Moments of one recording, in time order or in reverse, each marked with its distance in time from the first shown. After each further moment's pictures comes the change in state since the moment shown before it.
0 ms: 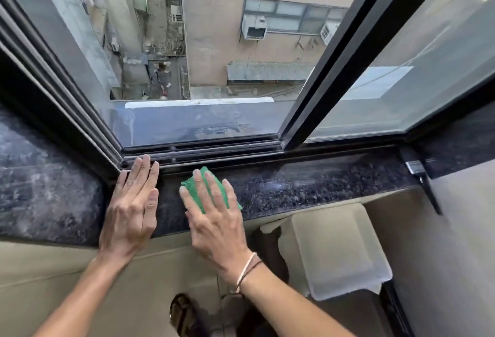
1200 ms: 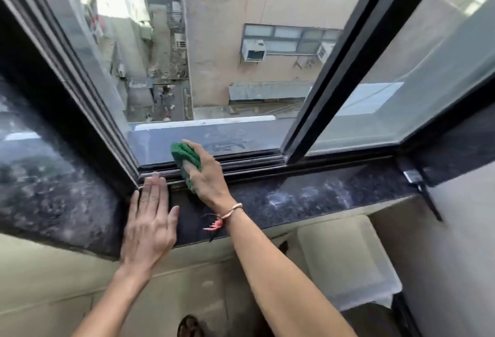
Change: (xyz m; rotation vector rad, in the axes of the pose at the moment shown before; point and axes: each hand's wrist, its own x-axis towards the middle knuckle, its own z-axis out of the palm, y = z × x) left_hand -0.007 -0.005 0.016 0.351 0.073 0.041; right_hand 0.125 -0.014 -0.052 1.099 -0.026 0.361
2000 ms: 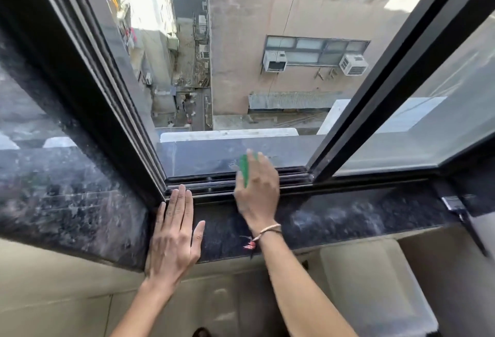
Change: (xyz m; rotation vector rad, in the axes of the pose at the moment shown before) left_hand 0.004 0.004 -0.008 -0.052 0.003 -0.019; right_hand 0.010 0.051 -0.023 -0.706 0.416 -0.152
